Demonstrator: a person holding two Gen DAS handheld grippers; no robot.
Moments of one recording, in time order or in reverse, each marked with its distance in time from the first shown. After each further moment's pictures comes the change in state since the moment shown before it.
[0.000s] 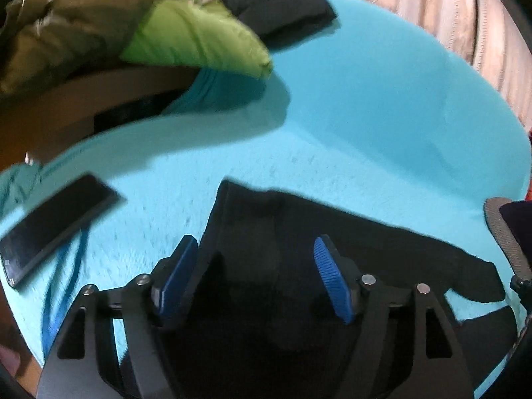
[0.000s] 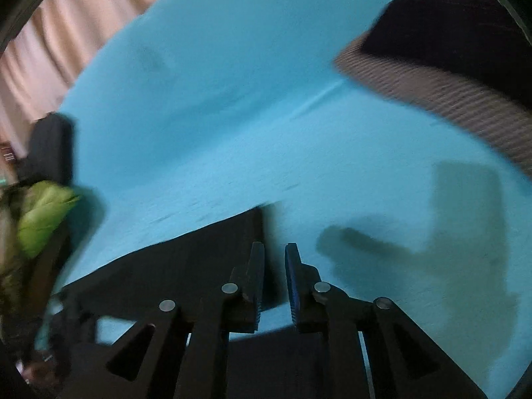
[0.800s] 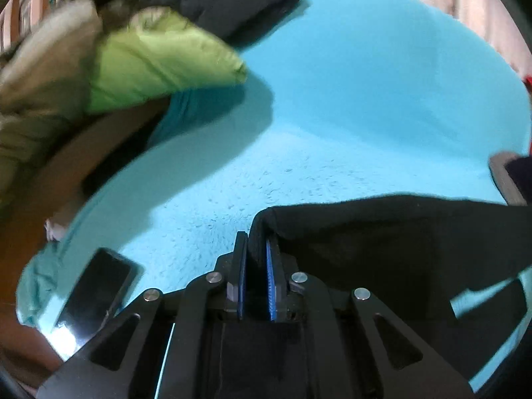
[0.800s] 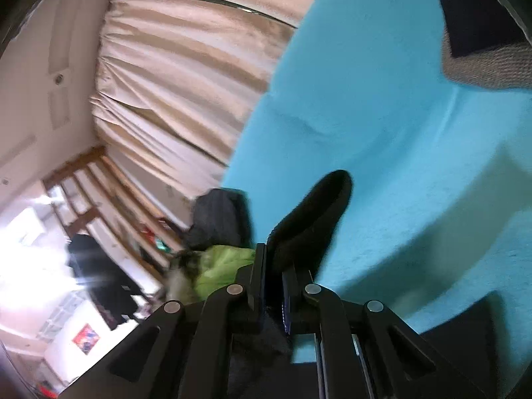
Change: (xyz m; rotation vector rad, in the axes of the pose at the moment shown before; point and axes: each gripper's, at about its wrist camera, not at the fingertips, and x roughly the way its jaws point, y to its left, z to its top) left arm 0.001 -0.035 0.068 0.218 0.124 0.046; right arm -0.068 -0.007 0.000 0.198 -0.241 0.559
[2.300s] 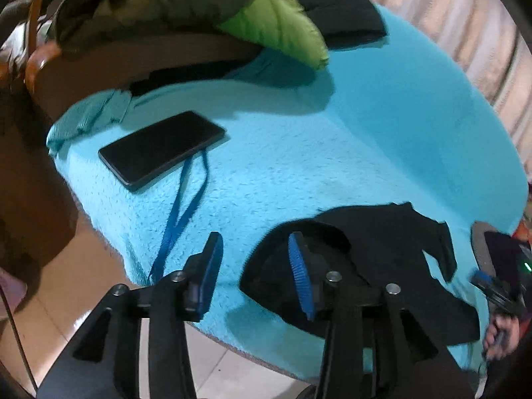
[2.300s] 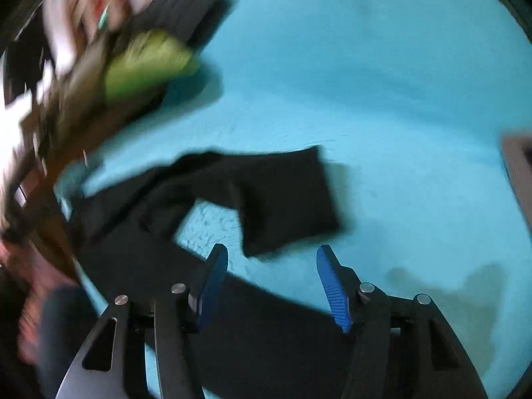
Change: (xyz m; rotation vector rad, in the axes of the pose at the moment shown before) left arm -0.099 0.084 -0.149 -0.392 -0.019 -0.060; right arm 0.177 0.078 -0.119 -0.835 0.710 -0.394
